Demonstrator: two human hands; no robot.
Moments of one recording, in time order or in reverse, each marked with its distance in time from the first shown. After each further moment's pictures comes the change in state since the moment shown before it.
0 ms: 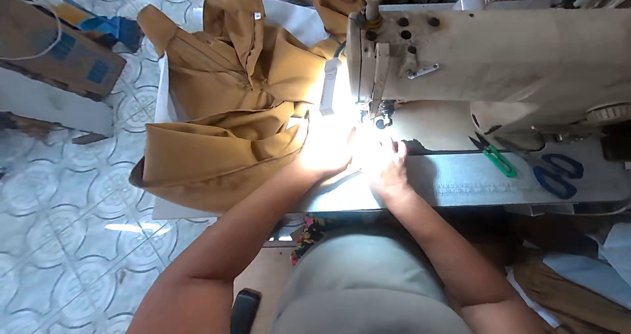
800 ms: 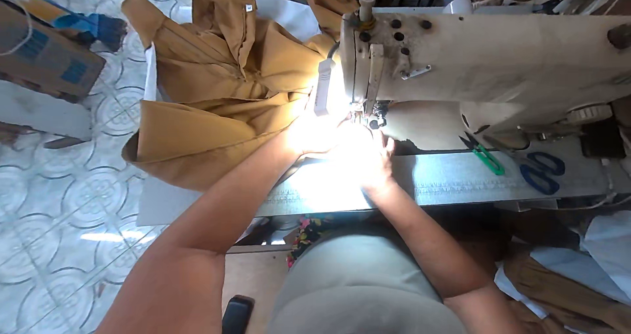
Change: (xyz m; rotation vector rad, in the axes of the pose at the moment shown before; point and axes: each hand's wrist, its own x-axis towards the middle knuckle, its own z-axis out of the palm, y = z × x) left_hand 0.036 -0.037 -0.004 -0.057 -0.185 0.156; right_hand 0.013 -0.012 0.004 0.086 -0.035 0.125
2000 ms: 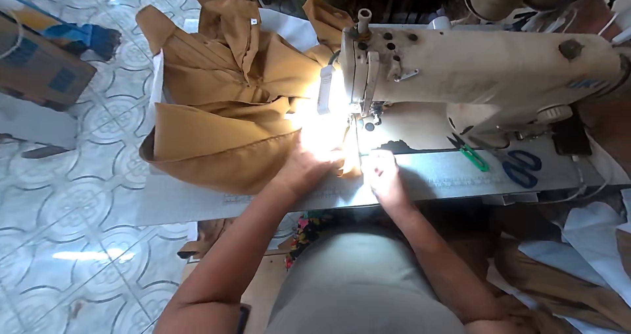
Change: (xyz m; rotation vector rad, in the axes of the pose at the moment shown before) left_hand -0.073 0.032 0.020 0.075 0.399 0.223; right_hand -0.048 0.011 -0.030 0.760 -0.007 0.414
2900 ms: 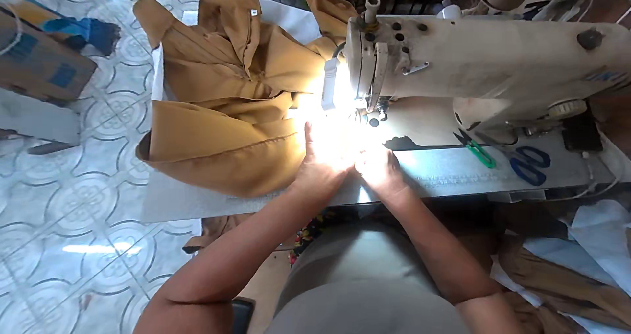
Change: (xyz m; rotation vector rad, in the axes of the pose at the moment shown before) left_hand 0.013 0.059 -0.037 0.290 -0.486 -0.186; right_hand 0.023 -0.019 0.016 -0.431 -0.013 -0.307
